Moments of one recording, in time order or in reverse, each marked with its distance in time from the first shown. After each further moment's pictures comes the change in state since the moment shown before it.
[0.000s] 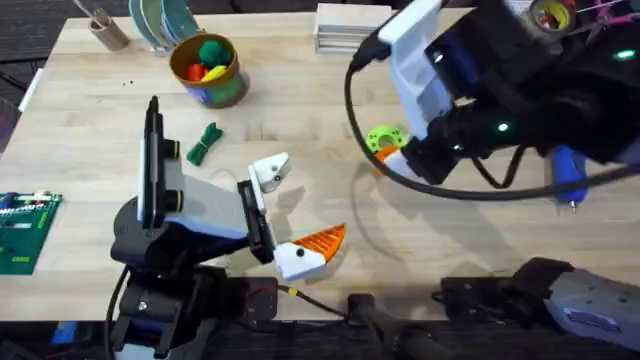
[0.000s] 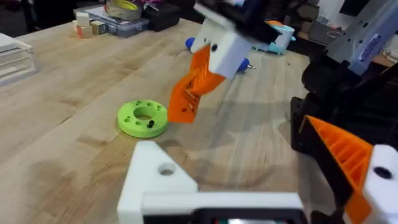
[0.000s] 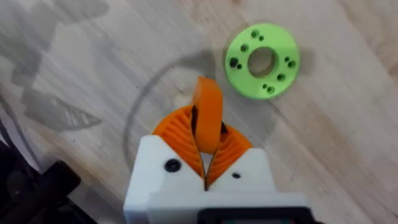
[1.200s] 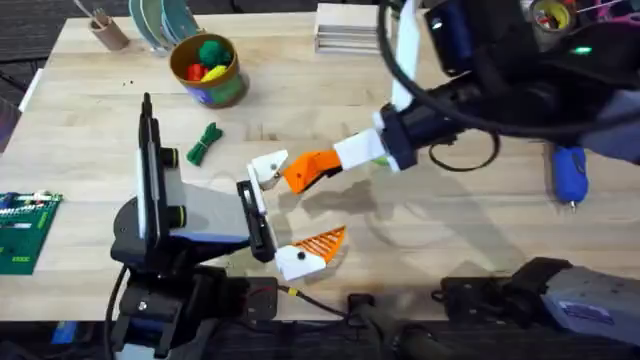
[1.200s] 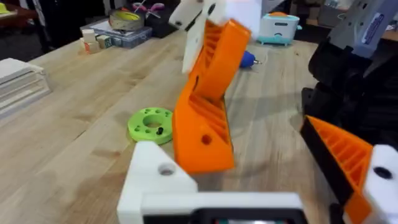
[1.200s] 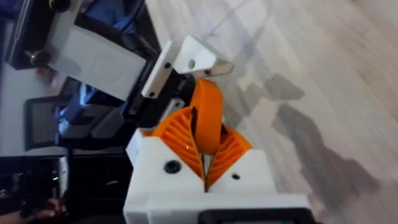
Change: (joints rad) left arm 0.000 0.000 0.000 0.000 0.000 0.126; right arm -0.055 0.077 -0.016 0.333 -0.838 0.278
